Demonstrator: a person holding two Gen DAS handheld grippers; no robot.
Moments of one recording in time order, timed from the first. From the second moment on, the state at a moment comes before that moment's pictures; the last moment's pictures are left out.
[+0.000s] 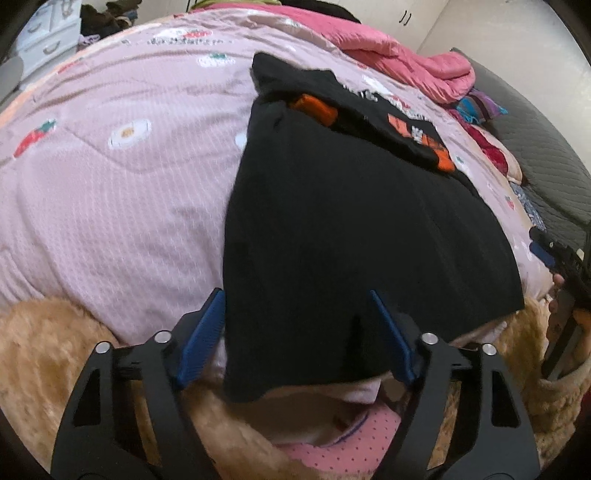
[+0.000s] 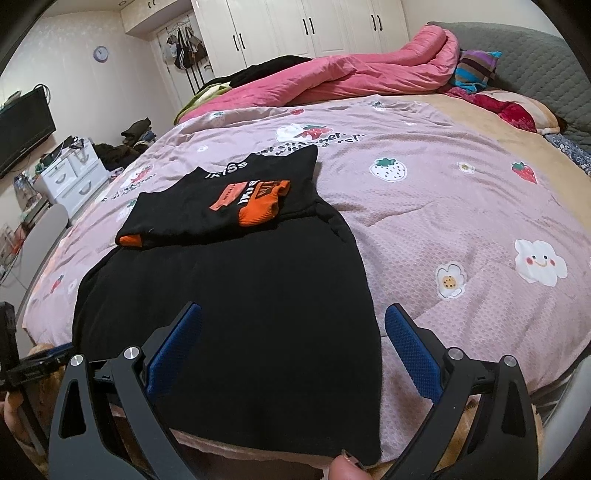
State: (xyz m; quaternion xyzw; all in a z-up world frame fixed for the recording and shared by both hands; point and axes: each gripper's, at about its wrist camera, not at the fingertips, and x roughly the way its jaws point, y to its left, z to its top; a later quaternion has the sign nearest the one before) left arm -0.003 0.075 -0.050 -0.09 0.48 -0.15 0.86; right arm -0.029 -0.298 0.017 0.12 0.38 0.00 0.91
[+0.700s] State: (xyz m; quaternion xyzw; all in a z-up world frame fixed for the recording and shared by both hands) left arm -0.007 0.065 -0.062 -0.09 0.49 -0.15 0.85; right arm -0.069 -0.305 -0.019 0.12 0.46 0.07 0.88
